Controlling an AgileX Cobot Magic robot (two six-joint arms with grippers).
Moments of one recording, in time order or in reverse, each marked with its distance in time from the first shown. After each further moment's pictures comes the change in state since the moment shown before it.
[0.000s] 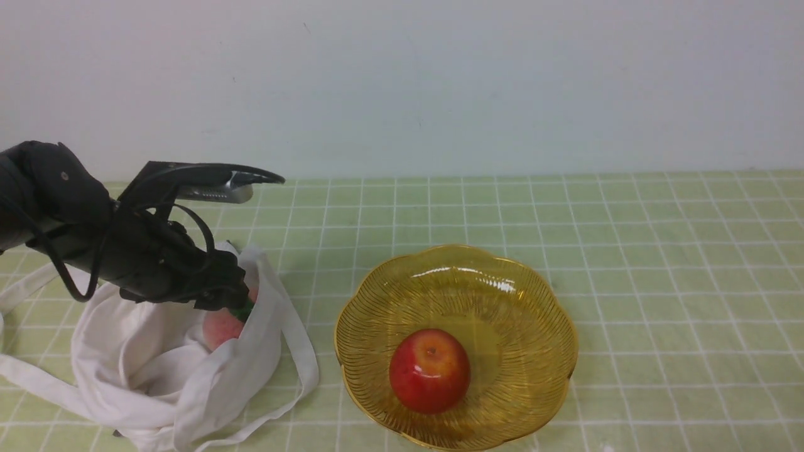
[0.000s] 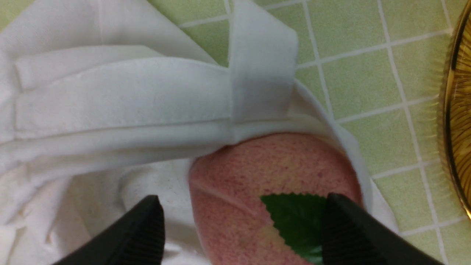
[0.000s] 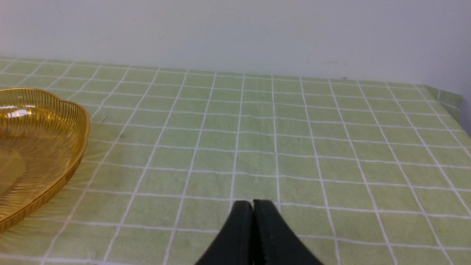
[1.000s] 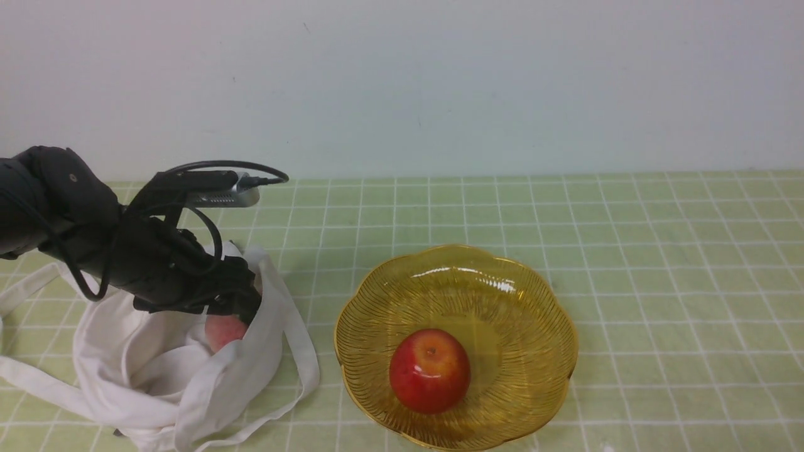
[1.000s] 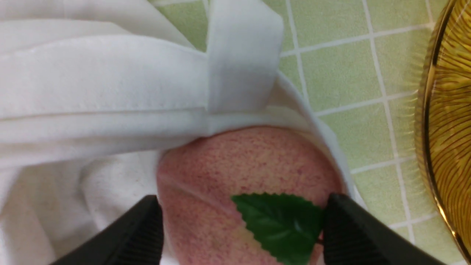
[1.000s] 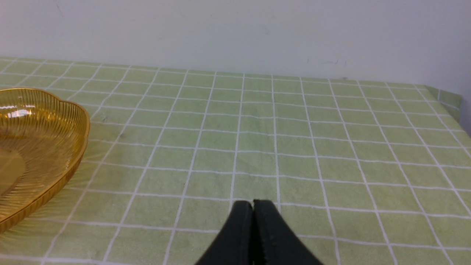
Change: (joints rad) right arm 0.000 0.000 0.000 0.000 0.000 0.000; left arm 0.000 0.039 -0.003 -0.073 0.034 0.010
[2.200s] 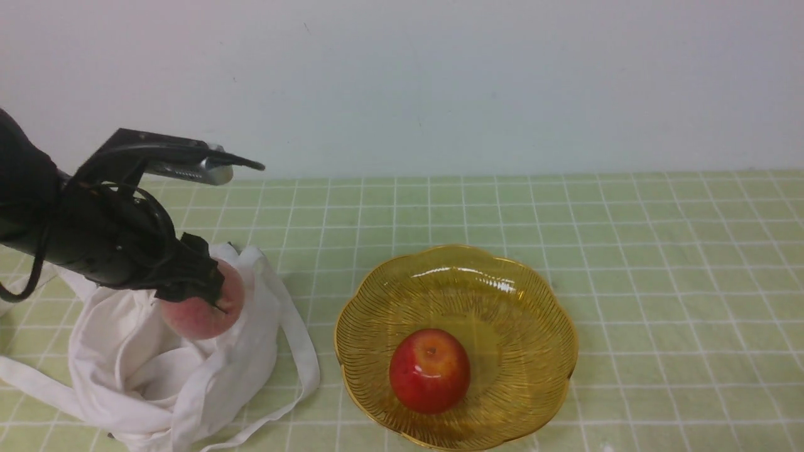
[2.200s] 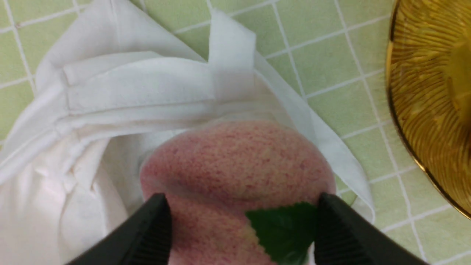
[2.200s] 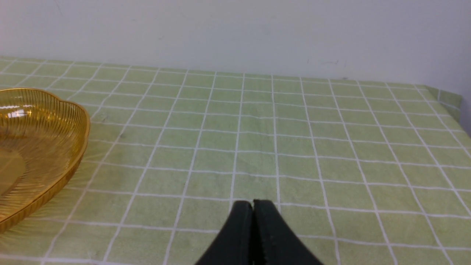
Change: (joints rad) right arm 0.000 0.000 0.000 0.000 0.001 0.000; left arm 0.000 -0.247 -0.001 0.156 0.116 -0.022
